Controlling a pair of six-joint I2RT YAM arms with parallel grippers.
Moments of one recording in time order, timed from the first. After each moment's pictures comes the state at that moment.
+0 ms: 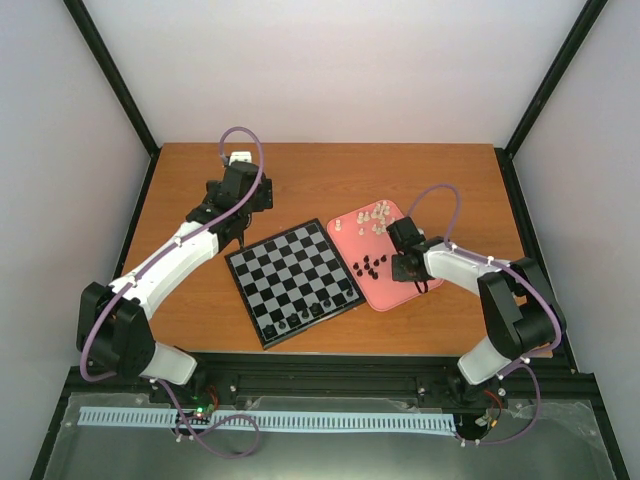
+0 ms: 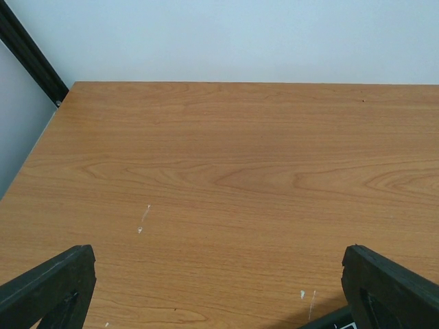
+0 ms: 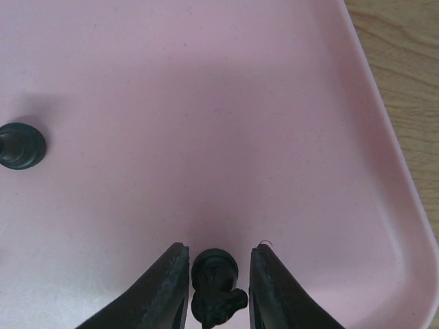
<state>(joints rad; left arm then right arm) -0.45 1.43 1.16 -0.33 -0.53 -0.27 0.43 1.58 0.82 -0.50 0.27 0.38</state>
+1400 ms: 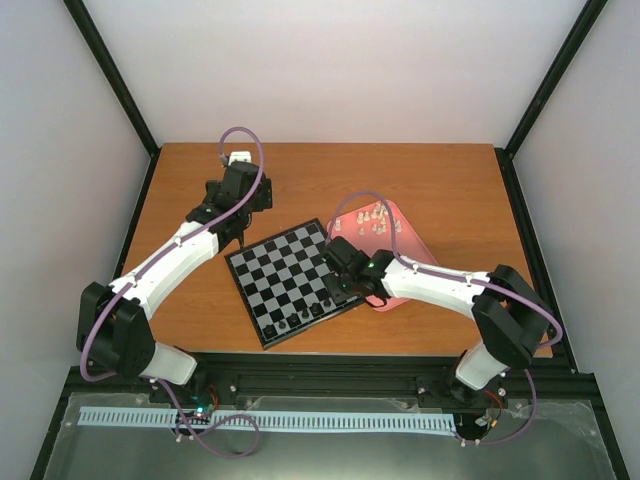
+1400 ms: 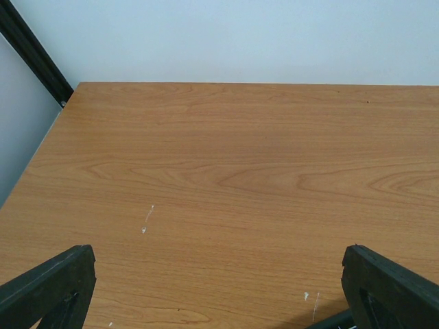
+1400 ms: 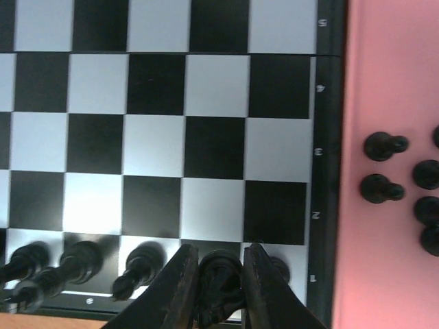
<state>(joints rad) -0.45 1.43 1.16 -0.33 -0.55 -0.27 0.91 1.58 1.00 -0.53 0.13 0.41</state>
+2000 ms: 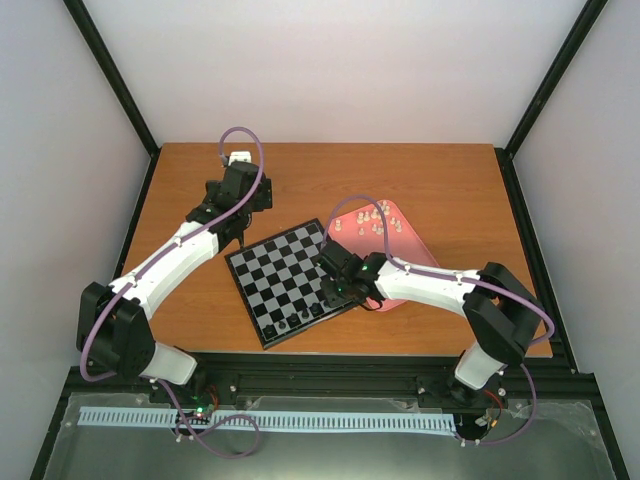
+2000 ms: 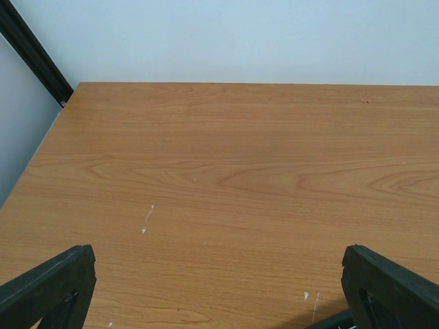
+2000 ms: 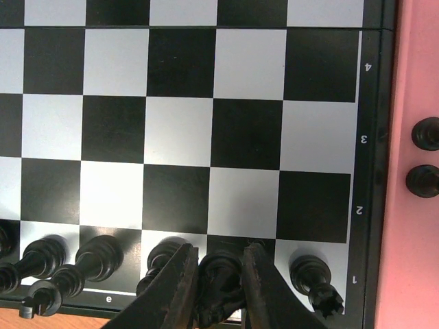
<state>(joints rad) -0.45 1.43 1.16 -0.33 -0.55 -0.27 0.95 1.62 1.01 -0.53 0.10 0.44</state>
